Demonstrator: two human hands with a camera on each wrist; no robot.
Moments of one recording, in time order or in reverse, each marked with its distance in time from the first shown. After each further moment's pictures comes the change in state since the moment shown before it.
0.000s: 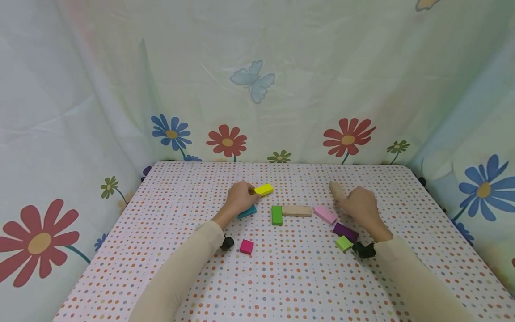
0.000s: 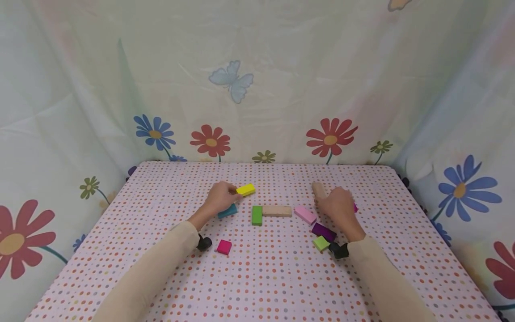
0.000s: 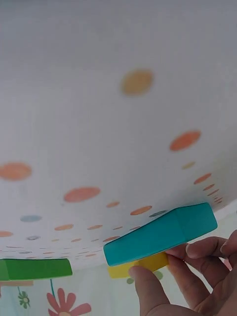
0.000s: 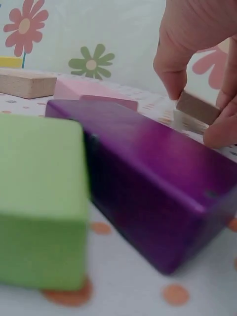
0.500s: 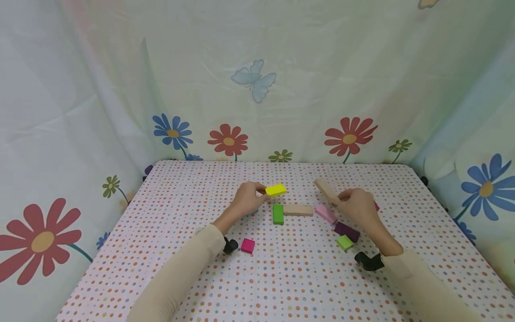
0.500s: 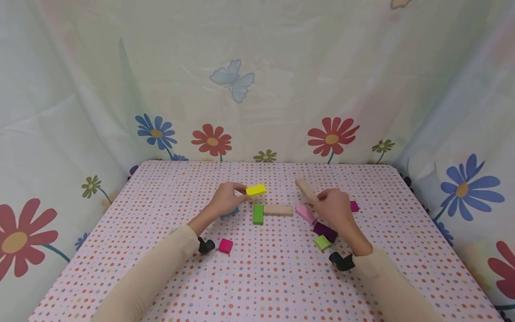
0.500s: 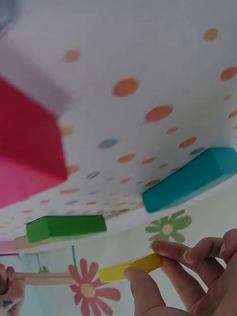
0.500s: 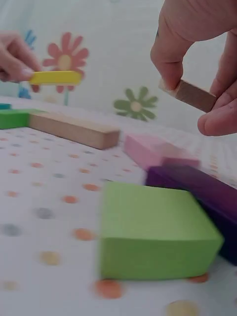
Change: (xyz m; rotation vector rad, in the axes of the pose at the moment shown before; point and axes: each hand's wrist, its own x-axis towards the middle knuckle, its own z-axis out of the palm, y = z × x) left_hand -0.016 0.021 -0.006 -0.130 -0.061 0.152; right_hand -0.032 -0.018 -0.012 0.123 0.025 -0.191
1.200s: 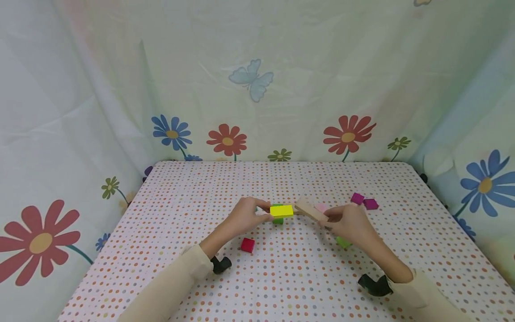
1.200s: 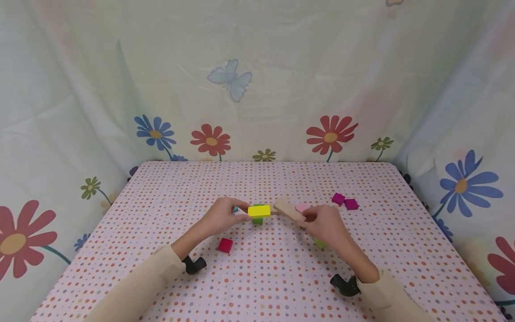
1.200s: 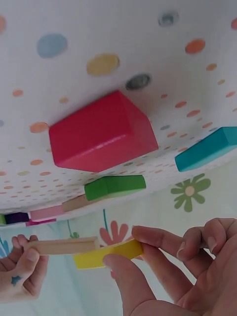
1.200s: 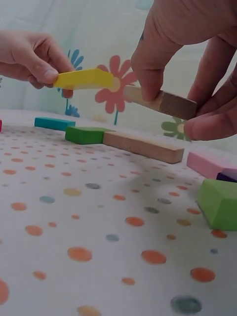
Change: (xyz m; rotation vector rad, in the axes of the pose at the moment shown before) left_hand -0.055 0.022 -0.007 0.007 -0.160 0.026; right_hand -0.049 -0.018 0.009 0.049 -0.104 -0.148
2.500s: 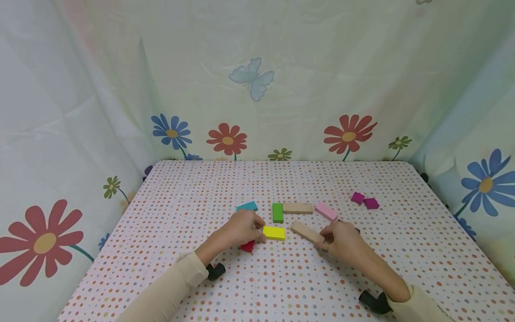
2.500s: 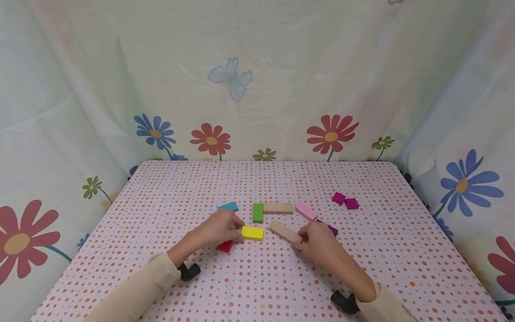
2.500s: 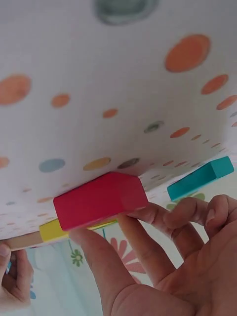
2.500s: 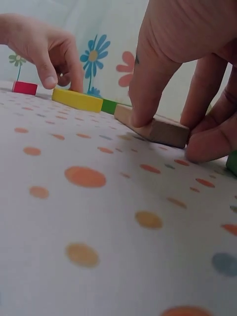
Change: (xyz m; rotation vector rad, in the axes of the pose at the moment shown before) left_hand -0.018 -0.019 0.009 0.126 -0.139 0.021; right_hand -0.025 -0.004 0.027 -0.166 -0.141 -0.047
